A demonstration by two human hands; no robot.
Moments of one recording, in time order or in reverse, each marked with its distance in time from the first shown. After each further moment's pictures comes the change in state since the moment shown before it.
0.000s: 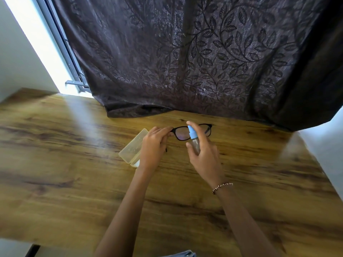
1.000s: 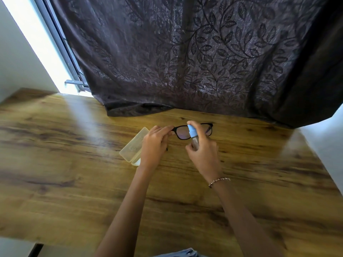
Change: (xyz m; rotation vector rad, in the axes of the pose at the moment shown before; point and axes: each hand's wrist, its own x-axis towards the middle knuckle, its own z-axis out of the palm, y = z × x) left_hand 0.000 0.004 -0.003 0.016 -0.039 -0.010; right_hand 0.005 0.004 0.010 -0.071 0.030 0.067
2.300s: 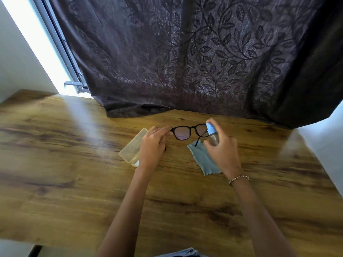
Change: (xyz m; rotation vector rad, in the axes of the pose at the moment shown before) left_hand -0.003 -0.007 0.001 -0.040 0.039 -0.035; right_hand 0.010 0.035 -0.033 -0.027 0.012 0.091
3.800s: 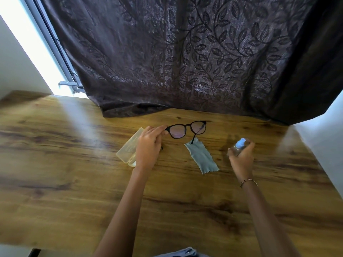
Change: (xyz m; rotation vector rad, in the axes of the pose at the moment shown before) left_hand -0.003 -0.004 0.001 -0.016 0.007 -0.035; right_hand -0.016 0.115 0.015 0.284 0.201 0.547
